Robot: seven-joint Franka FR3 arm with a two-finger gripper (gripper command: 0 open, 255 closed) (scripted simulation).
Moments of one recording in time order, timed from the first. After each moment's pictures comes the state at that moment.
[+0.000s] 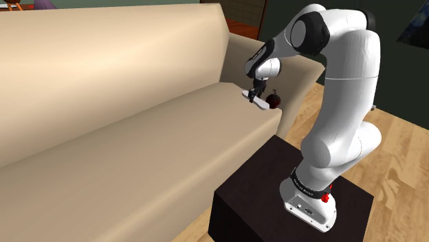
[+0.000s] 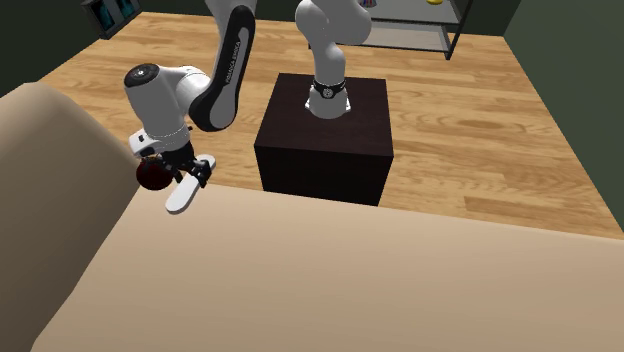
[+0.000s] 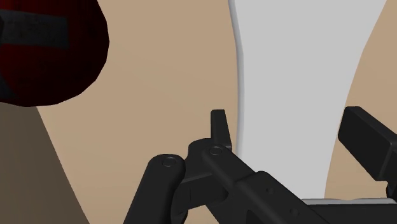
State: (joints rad) arm -0.40 0.46 -0.23 -2.03 0.11 2.50 -0.61
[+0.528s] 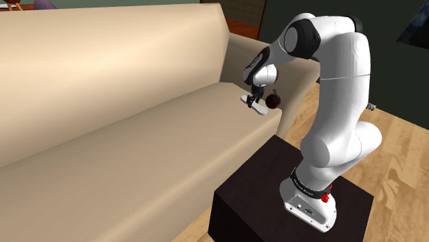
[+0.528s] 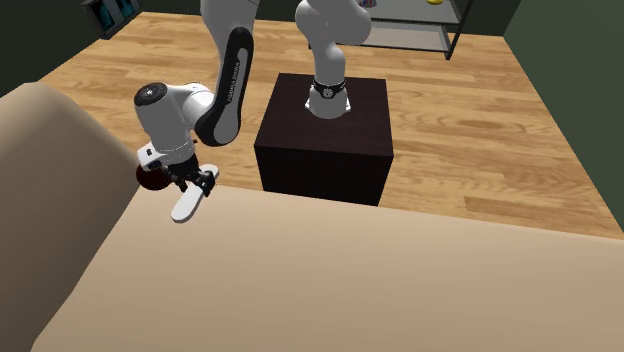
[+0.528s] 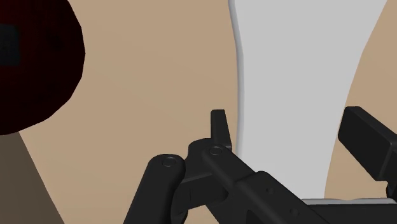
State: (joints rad) arm -0.42 0.55 -0.21 -2.02 0.14 2.57 -0.63
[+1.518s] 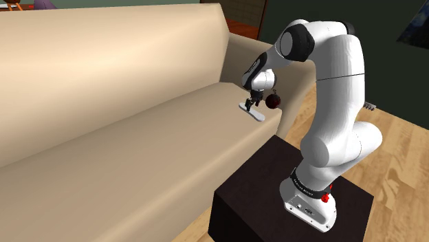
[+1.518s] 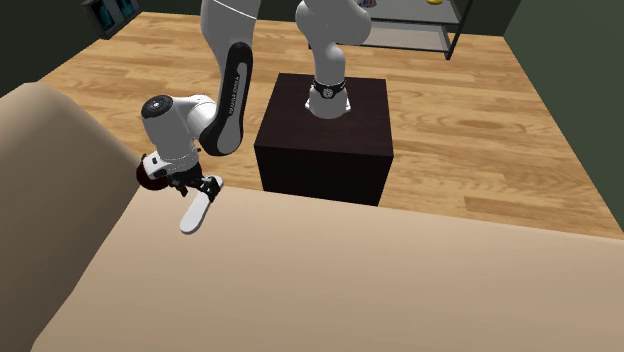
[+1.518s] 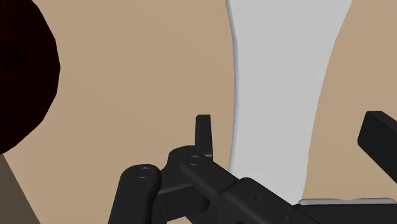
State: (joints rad) arm -0.43 0.61 -0.19 -2.00 0.16 2.63 -0.64
